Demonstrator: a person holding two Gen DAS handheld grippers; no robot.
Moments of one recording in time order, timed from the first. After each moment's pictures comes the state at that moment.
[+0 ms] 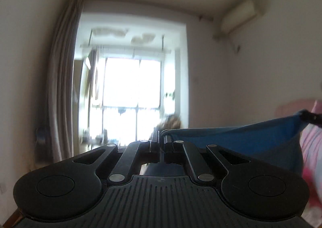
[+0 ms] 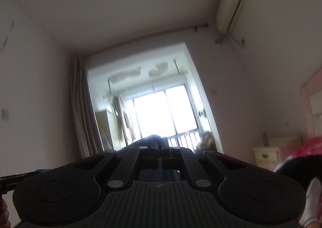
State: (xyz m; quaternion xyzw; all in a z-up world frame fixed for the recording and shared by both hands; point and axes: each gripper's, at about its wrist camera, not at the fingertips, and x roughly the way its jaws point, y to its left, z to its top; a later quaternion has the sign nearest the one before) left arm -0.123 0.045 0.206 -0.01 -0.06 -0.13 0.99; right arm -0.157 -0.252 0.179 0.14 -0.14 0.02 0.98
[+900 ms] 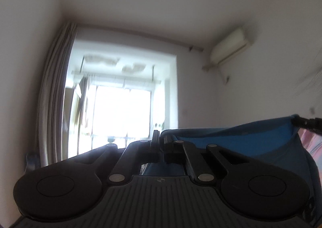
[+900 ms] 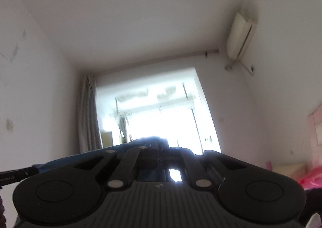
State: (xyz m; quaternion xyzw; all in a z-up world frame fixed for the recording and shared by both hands) left arm -0.060 0.018 0.215 -0.02 -0.10 -0.13 0.99; right arm -0.116 -0.265 0.235 0.10 -0.17 0.02 0.98
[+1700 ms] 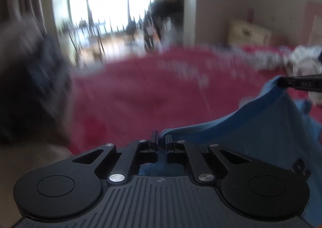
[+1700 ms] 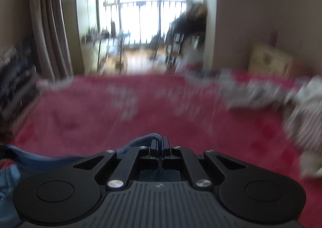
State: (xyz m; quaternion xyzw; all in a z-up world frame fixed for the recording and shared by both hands) left arm 0.325 0.012 -0.128 0.04 0.39 -0.13 0.91; right arm 0.357 -0.237 -0.149 0.05 0.34 -0.02 0.94
